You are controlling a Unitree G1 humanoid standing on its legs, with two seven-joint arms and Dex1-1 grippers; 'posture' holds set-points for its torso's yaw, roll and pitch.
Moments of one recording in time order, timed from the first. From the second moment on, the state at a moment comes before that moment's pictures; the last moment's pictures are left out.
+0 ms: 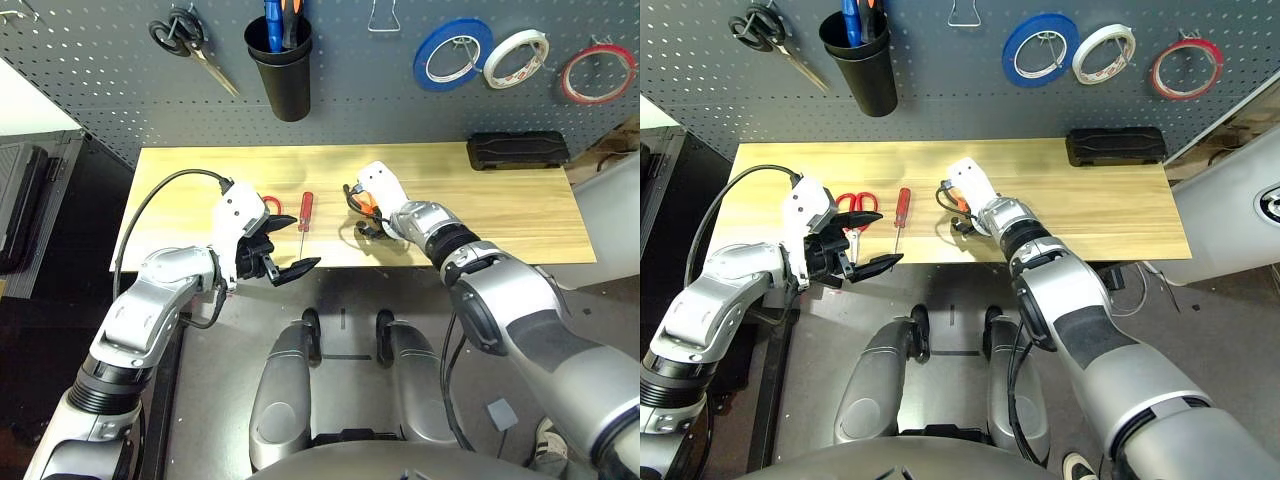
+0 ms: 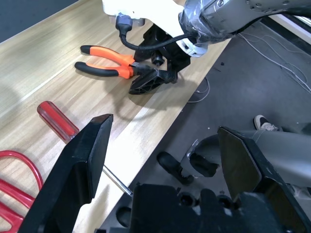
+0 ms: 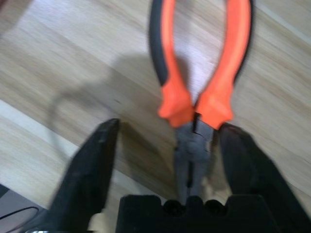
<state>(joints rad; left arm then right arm) -0.20 0.66 -0.10 -0.37 -0.32 0.55 -0.81 -1.07 -0.01 0.10 1.30 -0.11 0.41 0.30</state>
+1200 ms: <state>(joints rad) -0.31 0.55 -0.02 -0.34 -0.33 0.43 -0.75 -0.75 -0.21 0.06 0.59 -0.03 0.31 0.58</state>
